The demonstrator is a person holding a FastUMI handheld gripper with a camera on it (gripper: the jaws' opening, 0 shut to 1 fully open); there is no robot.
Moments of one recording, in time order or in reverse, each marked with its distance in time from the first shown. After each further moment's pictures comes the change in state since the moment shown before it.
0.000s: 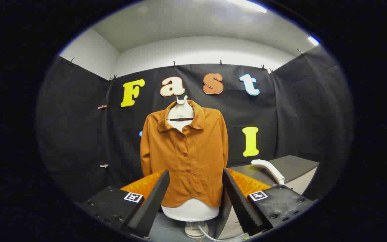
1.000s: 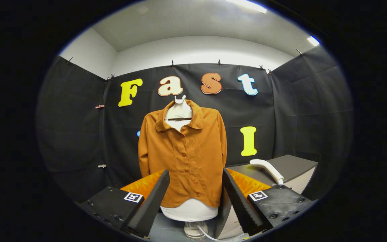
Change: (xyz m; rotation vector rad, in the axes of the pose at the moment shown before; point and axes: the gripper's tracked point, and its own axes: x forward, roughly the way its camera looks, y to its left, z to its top) arm 0.003 0.002 0.000 0.000 0.007 -0.026
